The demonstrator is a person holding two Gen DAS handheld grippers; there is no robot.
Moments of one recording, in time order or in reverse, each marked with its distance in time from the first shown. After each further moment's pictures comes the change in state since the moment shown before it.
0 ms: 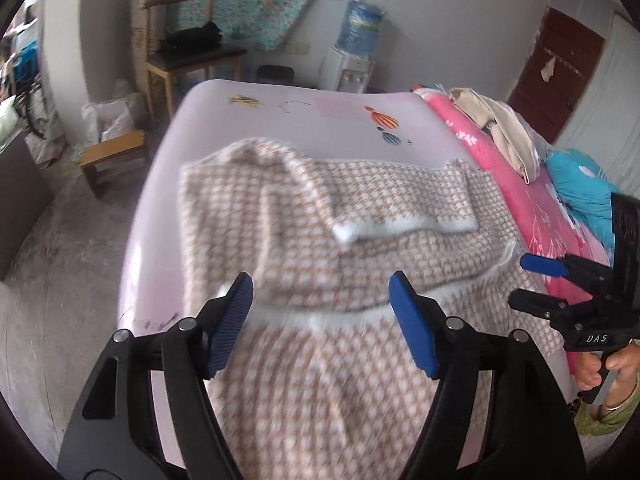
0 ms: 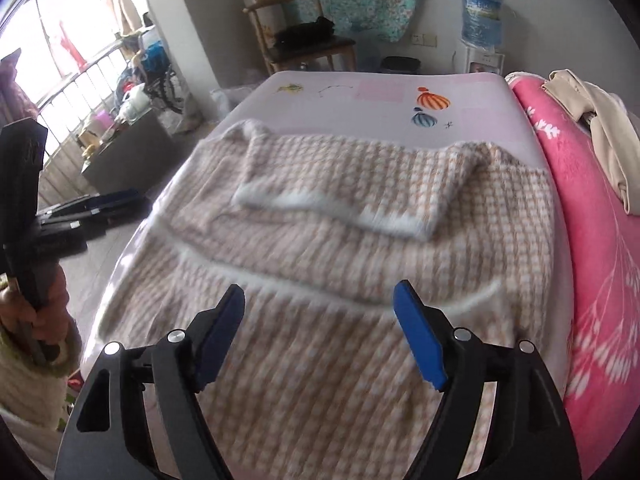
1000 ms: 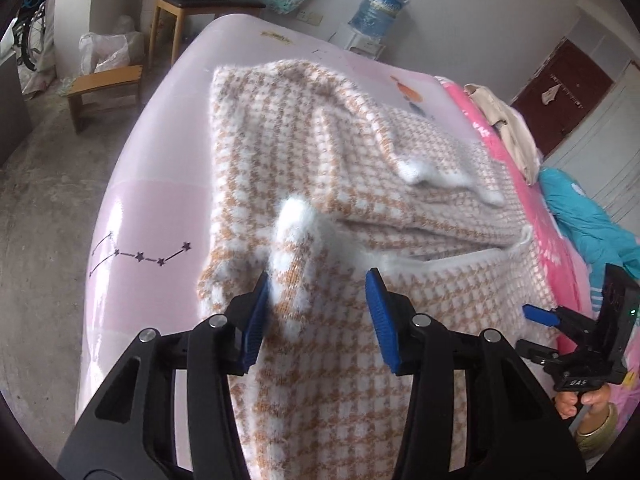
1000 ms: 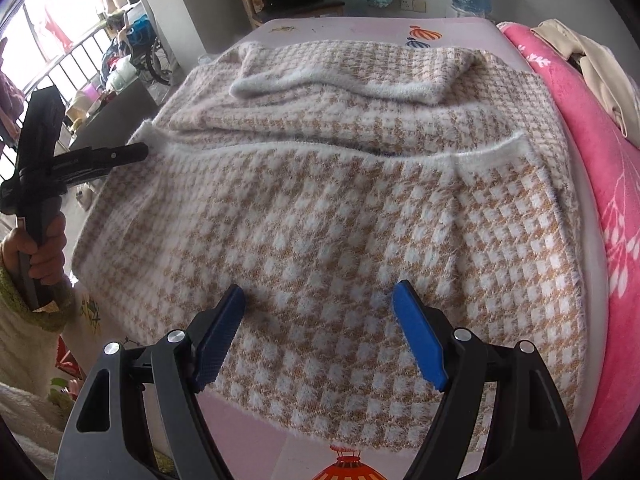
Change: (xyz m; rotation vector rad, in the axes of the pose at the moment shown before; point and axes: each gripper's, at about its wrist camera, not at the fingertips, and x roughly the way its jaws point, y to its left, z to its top) left arm 0.052 0.074 -0.039 -0.144 0.109 -0.112; right arm 0.034 -0.002 -0.065 0.048 0.110 -0.050
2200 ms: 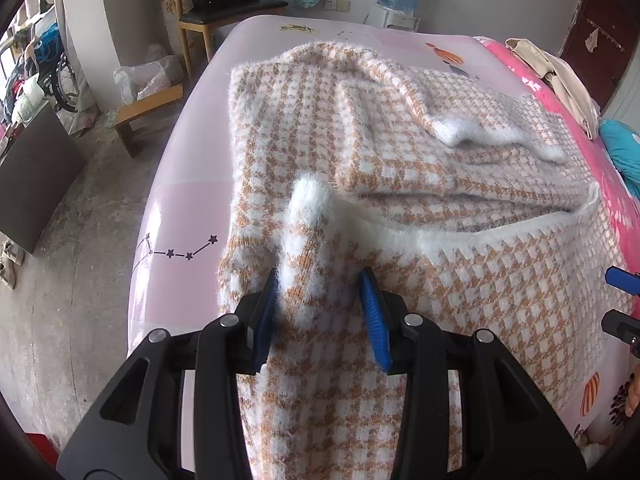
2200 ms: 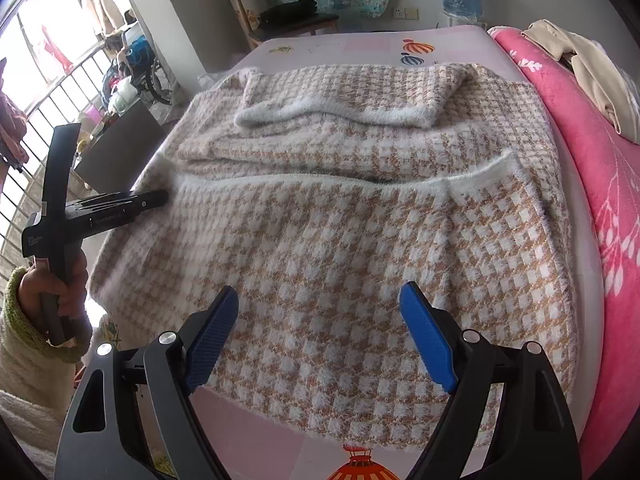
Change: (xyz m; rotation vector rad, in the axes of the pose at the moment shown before) left arm 0.018 -0.029 -0.010 0.124 0.033 0.286; right arm -0.016 0.003 0.008 0.037 -0.047 0.022
